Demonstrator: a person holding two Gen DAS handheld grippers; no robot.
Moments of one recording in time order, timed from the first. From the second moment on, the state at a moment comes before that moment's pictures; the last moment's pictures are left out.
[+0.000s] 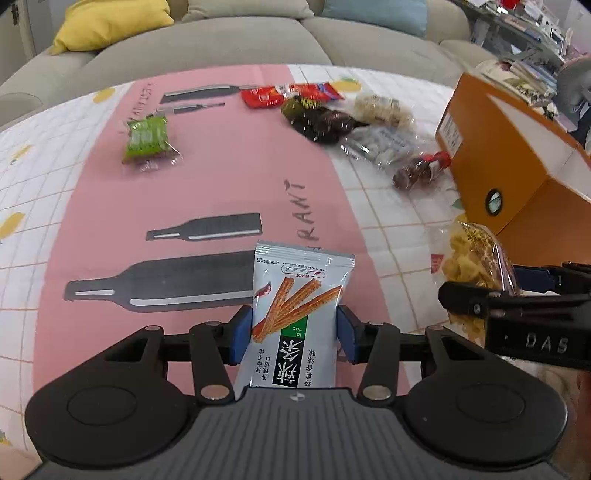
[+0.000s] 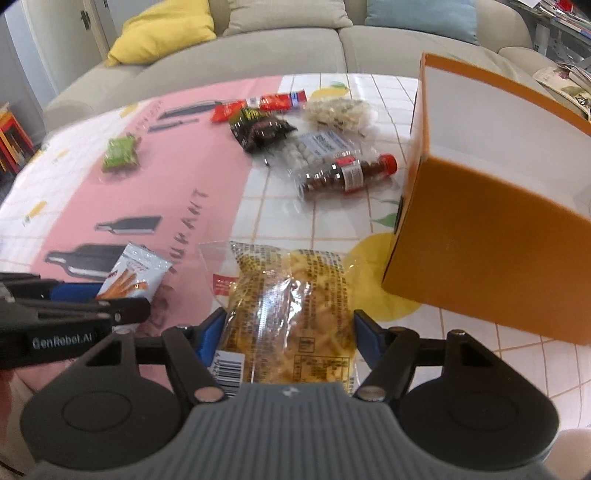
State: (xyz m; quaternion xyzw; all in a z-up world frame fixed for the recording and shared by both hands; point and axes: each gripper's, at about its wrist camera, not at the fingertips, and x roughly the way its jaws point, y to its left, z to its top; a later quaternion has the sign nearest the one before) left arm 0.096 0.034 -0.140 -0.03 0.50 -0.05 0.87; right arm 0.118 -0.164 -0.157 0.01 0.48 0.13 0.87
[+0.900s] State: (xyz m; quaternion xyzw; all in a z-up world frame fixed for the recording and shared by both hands) left arm 0.164 -0.098 0.017 -0.01 0.41 -0.27 0.87; right arm 0.127 -0.312 -0.009 0.07 0.40 0.10 0.91
